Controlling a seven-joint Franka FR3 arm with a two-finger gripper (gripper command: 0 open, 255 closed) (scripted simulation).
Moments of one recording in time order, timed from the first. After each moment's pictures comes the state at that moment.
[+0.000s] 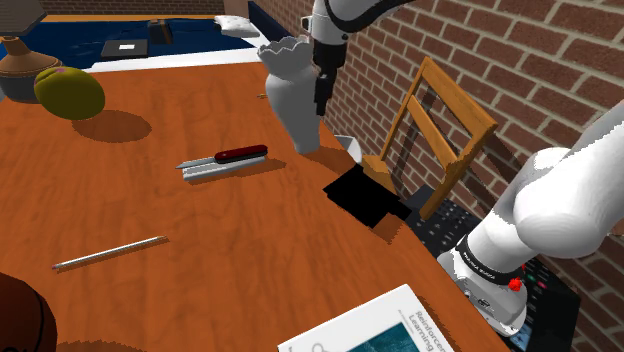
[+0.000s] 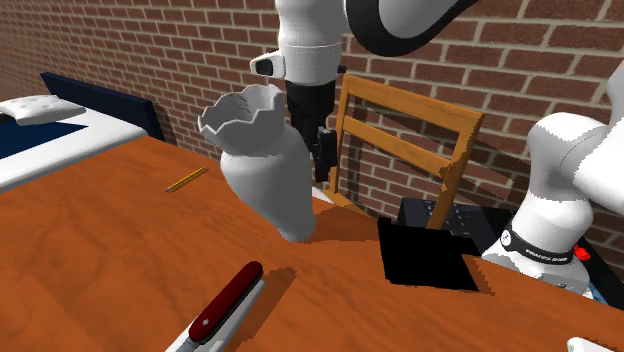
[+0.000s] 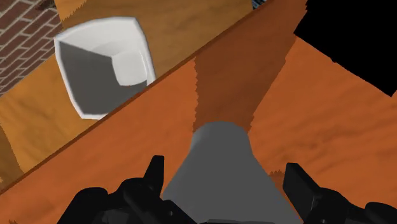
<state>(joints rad) 0.18 -0.12 0.01 -2.11 -0.04 1.98 -0.37</state>
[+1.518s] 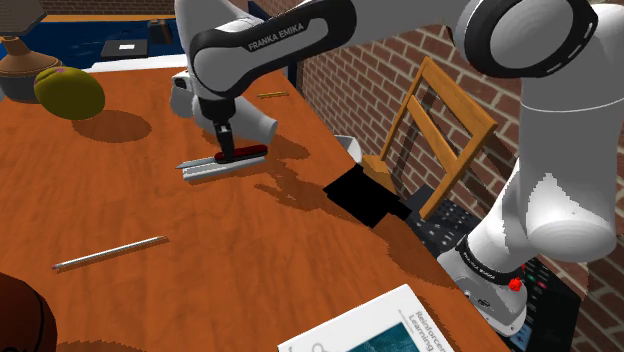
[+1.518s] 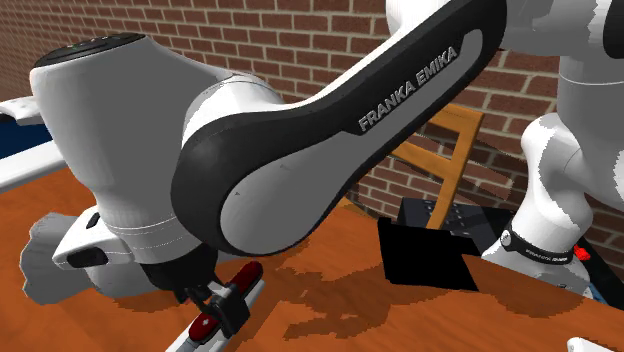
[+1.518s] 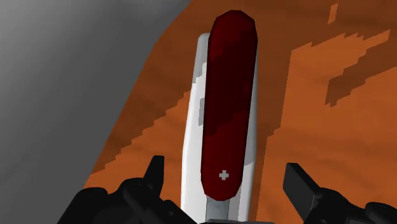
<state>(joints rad) 0.36 0.51 0.18 -1.53 -0.09 2.03 -0.68</state>
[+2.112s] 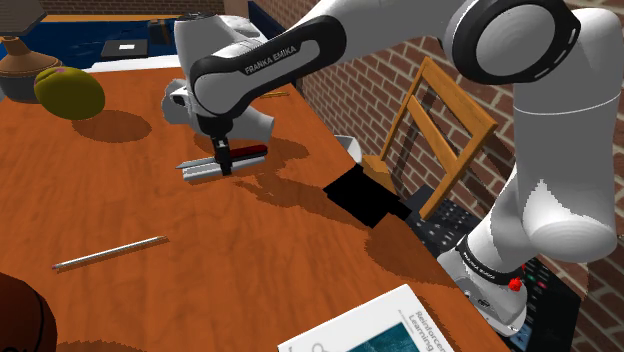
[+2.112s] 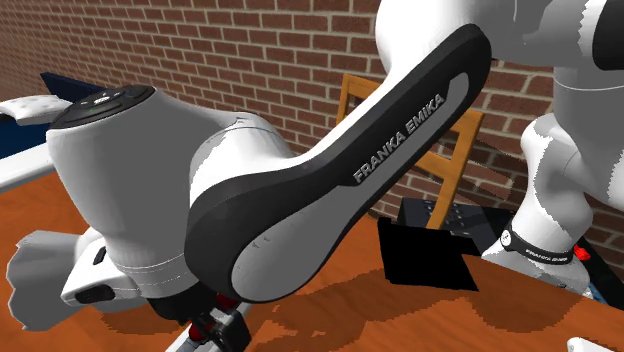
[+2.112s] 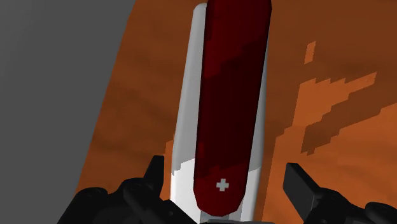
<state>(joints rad) 0.37 0.56 0.19 -1.54 -0.10 2.10 -0.67</state>
